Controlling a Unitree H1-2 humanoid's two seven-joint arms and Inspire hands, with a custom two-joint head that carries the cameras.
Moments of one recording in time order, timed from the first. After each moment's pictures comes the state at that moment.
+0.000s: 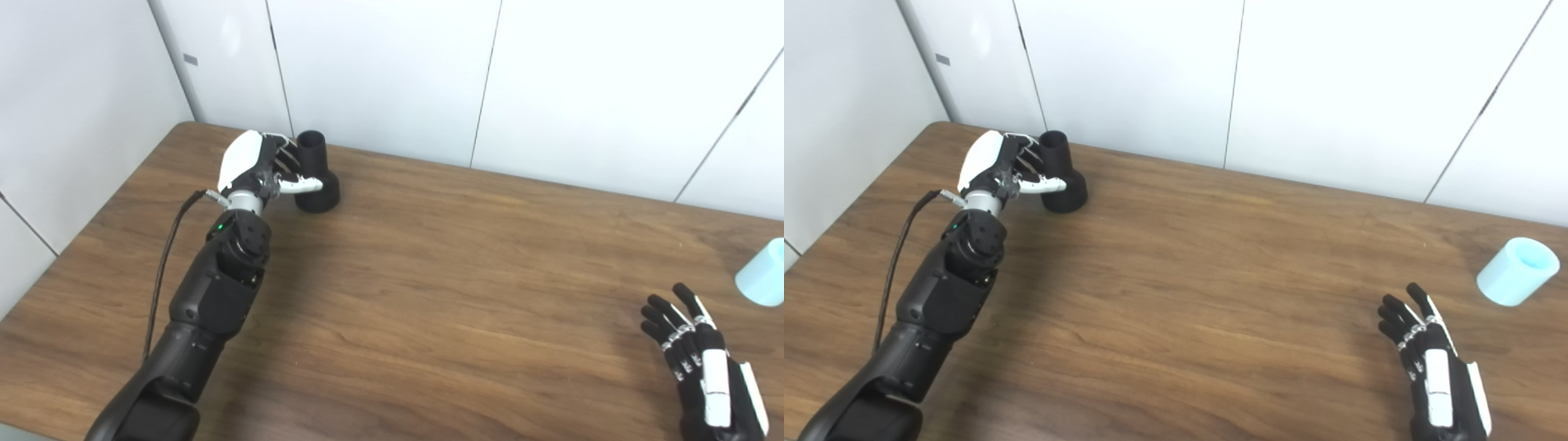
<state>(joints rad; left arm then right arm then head) -0.46 0.42 -0.03 0.23 0.52 0.35 0.11 0.11 -0.10 -0.09 -0.10 0.17 -0.09 0.14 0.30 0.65</state>
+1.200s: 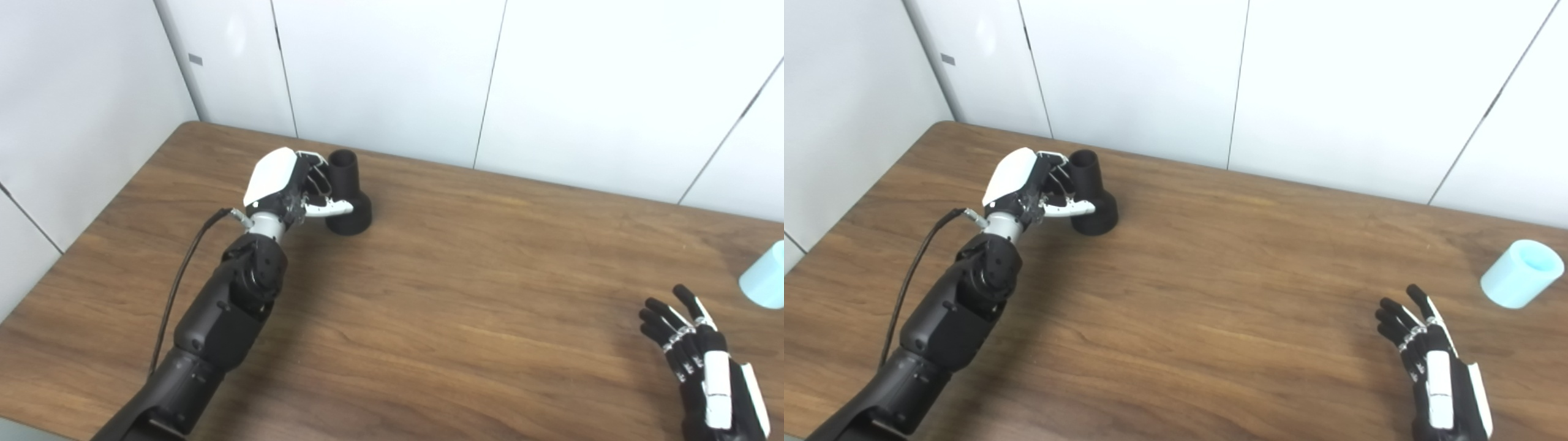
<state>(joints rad) -0.36 0.41 -0.14 0.11 0.59 0.29 0.07 0.12 -0.10 -0.09 -0.11 0.13 -0.11 0.13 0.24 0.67</state>
